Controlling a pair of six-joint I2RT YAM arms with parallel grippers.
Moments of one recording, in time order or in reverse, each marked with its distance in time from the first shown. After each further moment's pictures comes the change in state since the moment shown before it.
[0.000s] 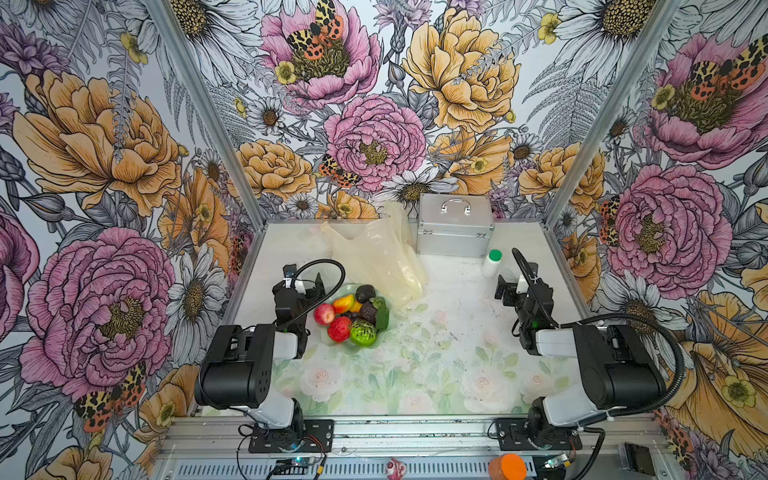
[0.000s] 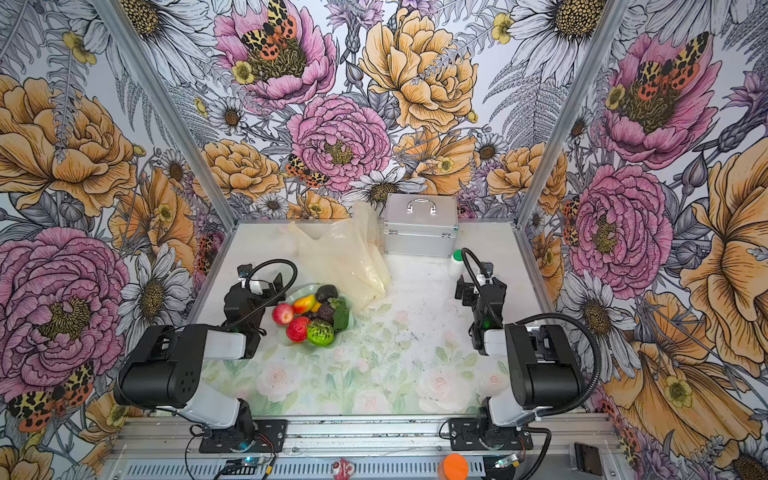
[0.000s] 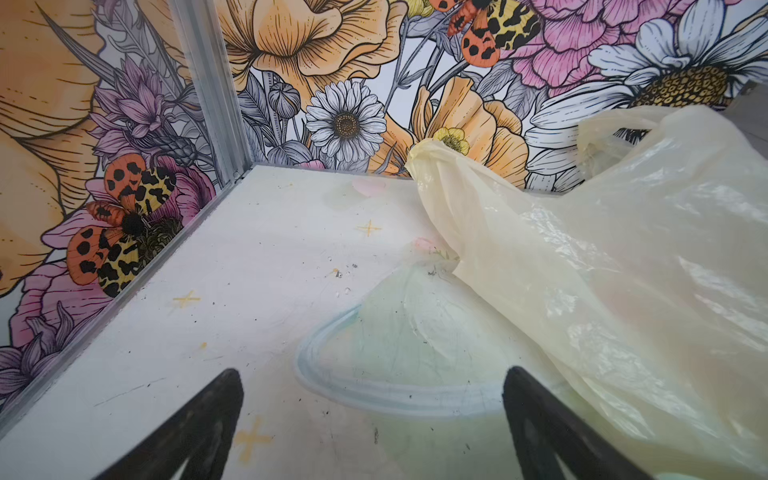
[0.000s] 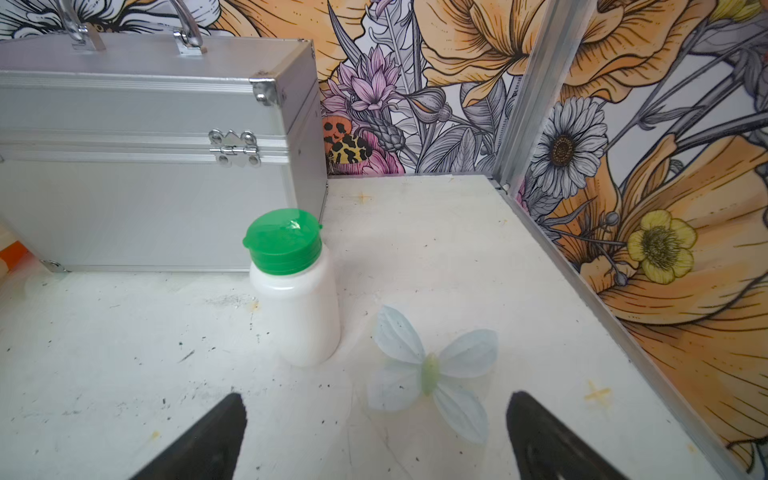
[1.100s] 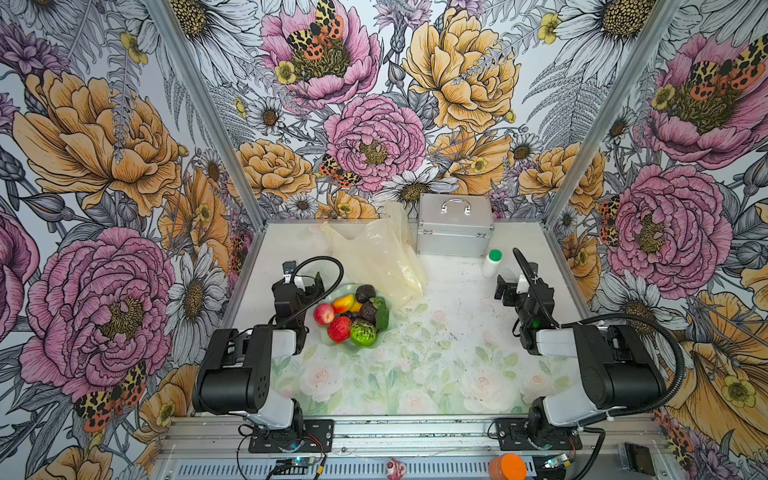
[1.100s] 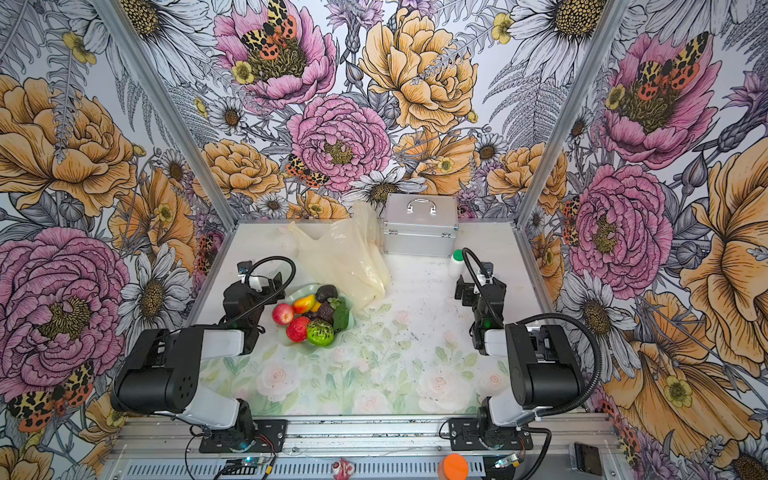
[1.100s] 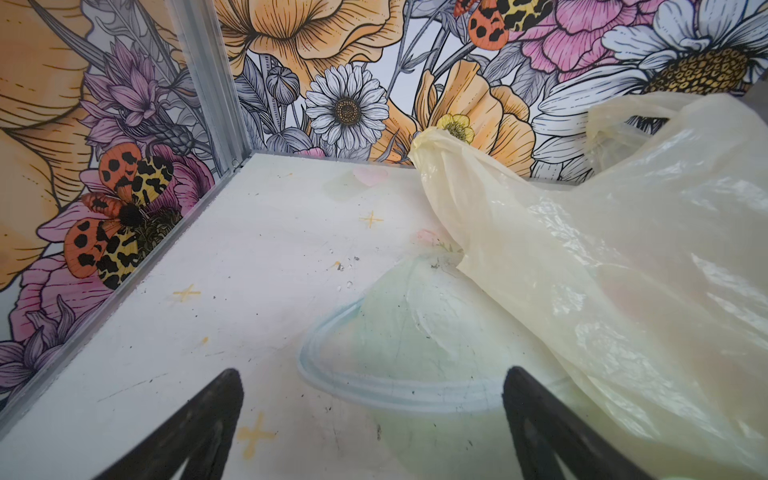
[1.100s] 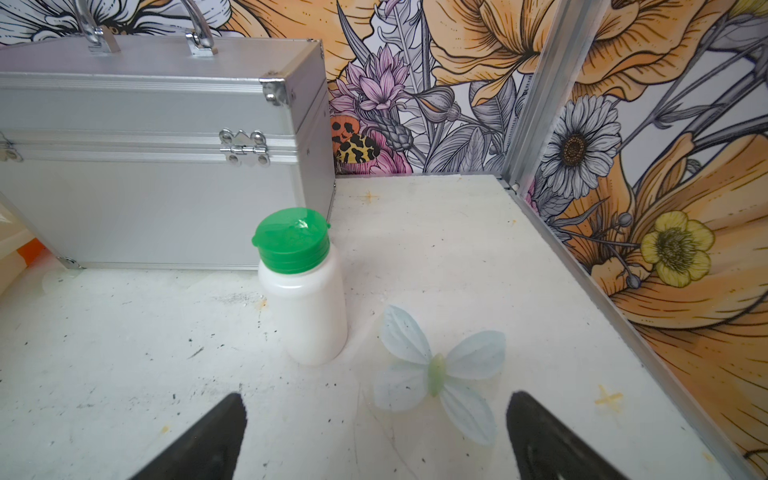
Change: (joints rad) left arm 0.007 -0.065 0.094 -0.227 0.005 -0.006; right arm -0.014 0.000 0.000 0.000 -0.039 0.001
